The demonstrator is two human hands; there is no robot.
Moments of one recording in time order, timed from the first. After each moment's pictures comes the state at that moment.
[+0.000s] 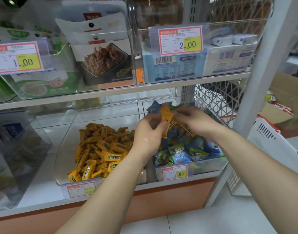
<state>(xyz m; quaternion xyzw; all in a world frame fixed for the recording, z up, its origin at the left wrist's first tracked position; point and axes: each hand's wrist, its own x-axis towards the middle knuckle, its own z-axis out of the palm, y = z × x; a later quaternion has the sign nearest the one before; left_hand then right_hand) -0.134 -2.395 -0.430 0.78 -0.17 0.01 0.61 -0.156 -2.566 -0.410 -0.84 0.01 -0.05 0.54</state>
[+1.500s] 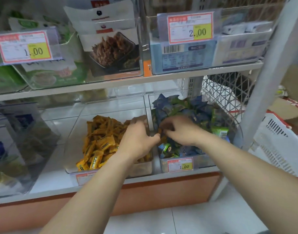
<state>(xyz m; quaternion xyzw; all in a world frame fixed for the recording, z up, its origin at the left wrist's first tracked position) -0.126 -2.343 -0.452 0.93 -0.21 0.06 0.30 -0.137 -2.532 -0.457 -0.96 -0.07 -0.02 0.29</state>
